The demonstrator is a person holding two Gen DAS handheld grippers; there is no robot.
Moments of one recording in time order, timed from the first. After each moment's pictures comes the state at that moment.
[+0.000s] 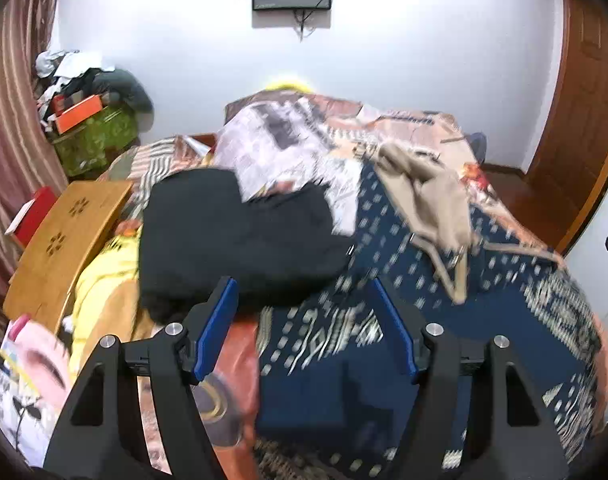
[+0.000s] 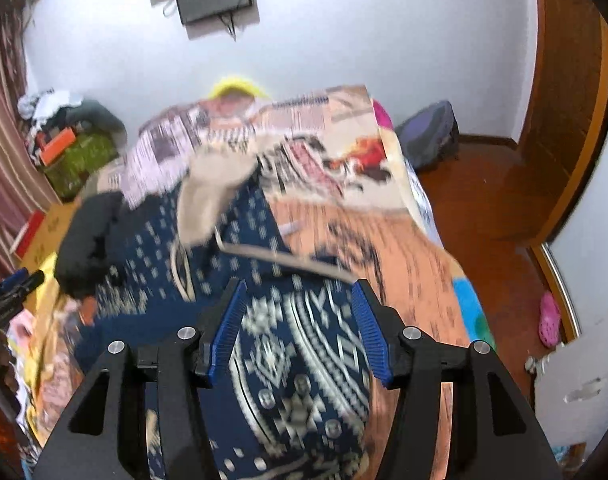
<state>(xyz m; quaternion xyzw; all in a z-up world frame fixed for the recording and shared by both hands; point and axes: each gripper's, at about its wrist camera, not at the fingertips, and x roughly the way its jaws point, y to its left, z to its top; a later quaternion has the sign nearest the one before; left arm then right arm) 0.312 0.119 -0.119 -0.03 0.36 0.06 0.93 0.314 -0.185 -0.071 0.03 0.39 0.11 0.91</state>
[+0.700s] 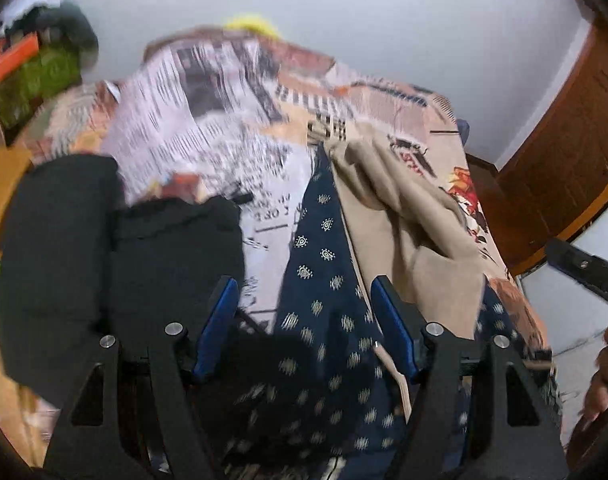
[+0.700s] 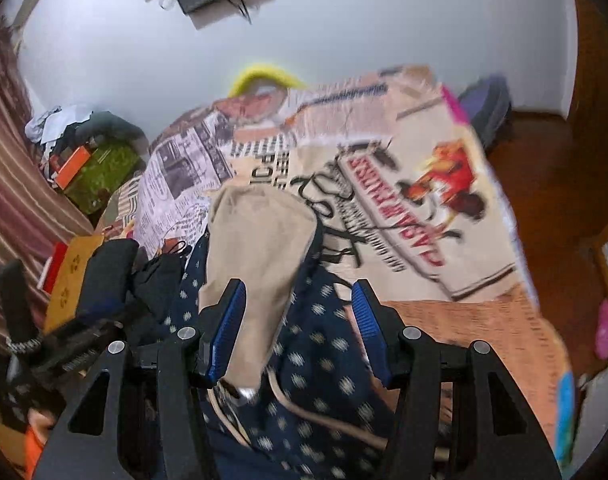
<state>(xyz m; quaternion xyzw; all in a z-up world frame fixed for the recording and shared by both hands) 0.511 0.109 -0.183 -0.14 0.46 -0.02 0.88 0.498 -0.126 -0.122 0.10 0.47 0.17 0.86</state>
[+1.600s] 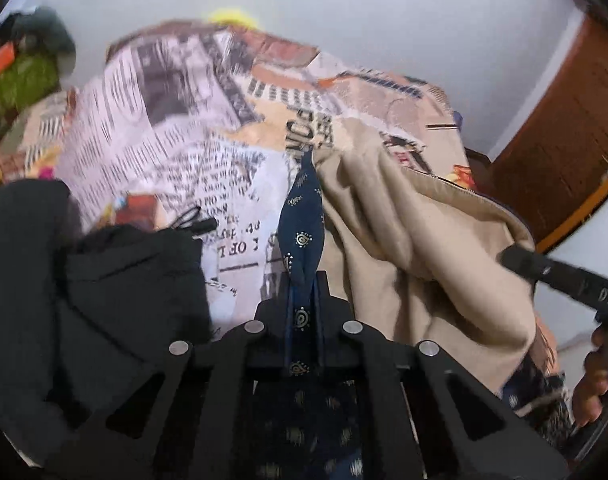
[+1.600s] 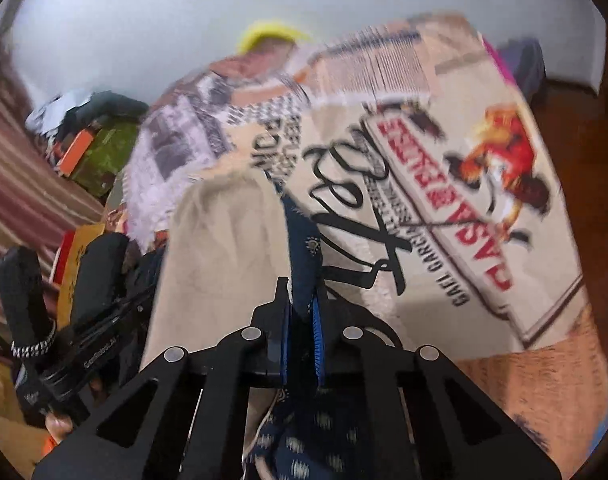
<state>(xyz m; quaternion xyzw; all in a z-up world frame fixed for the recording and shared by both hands) 0.548 0.095 -0.191 -0.11 0.45 -0.04 0.89 0.529 -0.111 -0.142 0.08 0.49 0.21 0.84</state>
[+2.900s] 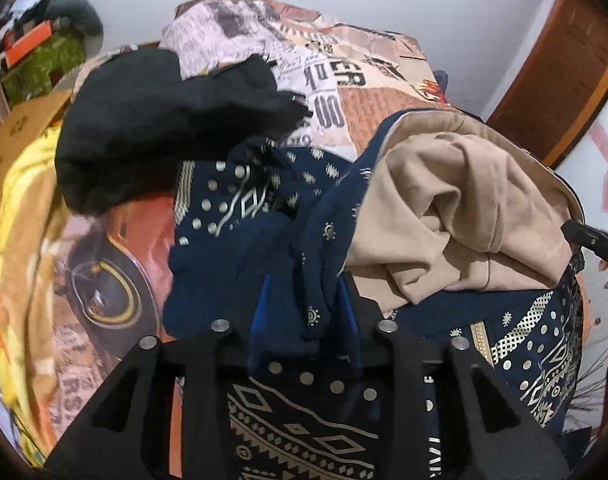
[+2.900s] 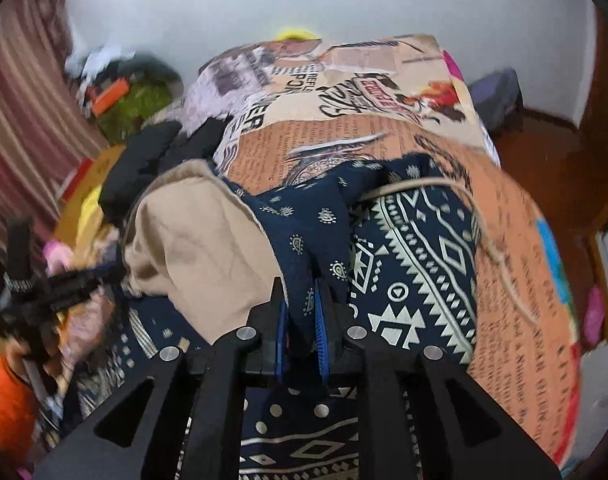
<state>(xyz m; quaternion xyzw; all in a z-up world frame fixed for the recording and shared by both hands) 0.276 0.114 -0.219 -0.08 0.47 -0.04 0.88 0.277 -0.155 -0.142 -0.02 0.47 0.22 0.86</state>
